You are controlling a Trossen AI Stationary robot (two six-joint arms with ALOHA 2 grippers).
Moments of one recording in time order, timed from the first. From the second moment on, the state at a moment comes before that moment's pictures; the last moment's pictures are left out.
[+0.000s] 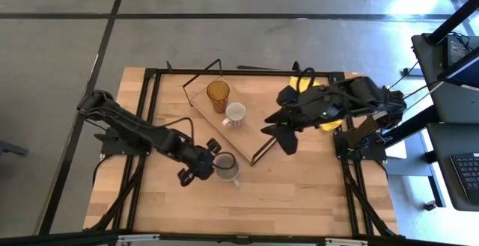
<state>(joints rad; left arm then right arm) -0.39 1.47 1.08 -0.67 -0.11 0.44 0.27 1.71 2.35 -1.29 0.19 0.70</state>
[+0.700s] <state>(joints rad) -0.41 1.52 1.08 -0.55 -0.09 0.39 0.30 1.61 2.35 -1.52 0.35 0.76</state>
